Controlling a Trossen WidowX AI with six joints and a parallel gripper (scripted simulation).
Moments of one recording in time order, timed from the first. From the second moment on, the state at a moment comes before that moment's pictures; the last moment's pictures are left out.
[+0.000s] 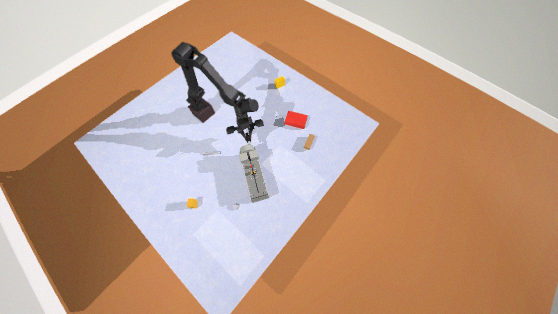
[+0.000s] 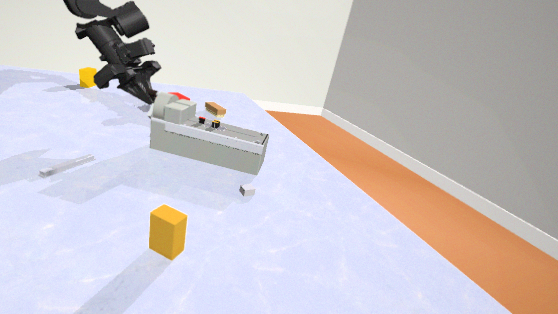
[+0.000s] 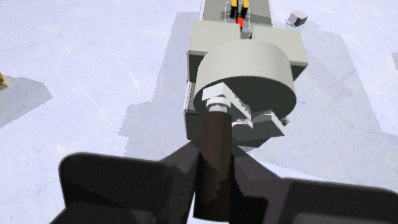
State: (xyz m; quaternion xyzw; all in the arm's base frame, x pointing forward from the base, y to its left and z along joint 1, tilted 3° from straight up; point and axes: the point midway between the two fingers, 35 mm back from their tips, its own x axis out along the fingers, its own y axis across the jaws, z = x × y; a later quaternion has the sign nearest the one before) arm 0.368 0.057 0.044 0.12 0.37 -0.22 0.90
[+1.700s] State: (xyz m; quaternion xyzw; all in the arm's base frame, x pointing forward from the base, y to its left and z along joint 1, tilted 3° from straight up) arm 0.374 0.068 0.021 0.12 0.36 -0.22 0.90
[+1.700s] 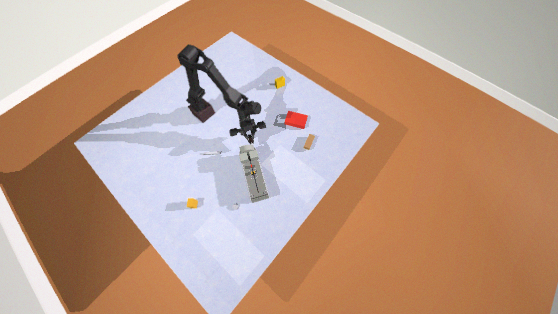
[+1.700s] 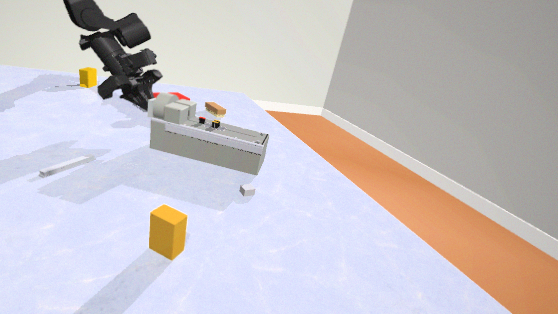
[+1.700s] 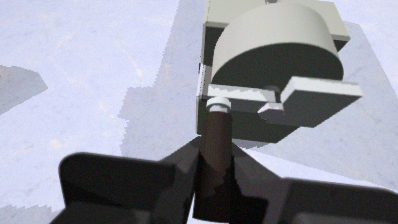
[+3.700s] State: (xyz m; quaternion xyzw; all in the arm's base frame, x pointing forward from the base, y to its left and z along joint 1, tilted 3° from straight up) arm 0.414 0.015 0.152 0.10 0.41 -0.17 0.89
